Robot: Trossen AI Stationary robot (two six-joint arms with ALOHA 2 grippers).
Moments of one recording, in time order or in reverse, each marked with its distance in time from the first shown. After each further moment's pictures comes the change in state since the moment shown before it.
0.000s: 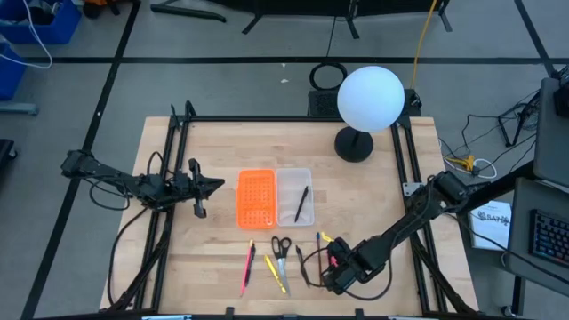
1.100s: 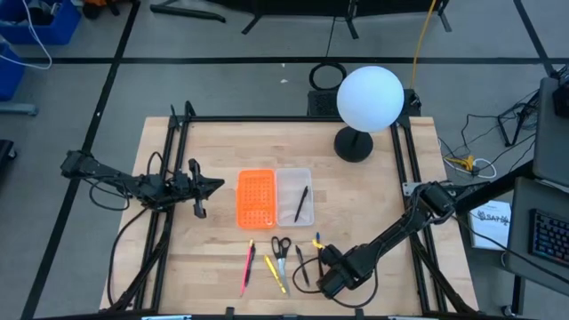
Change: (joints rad) left arm 0.000 0.000 0.000 -0.002 0.000 -0.003; right arm -0.004 0.202 -0.046 0.035 -0.056 -0.149
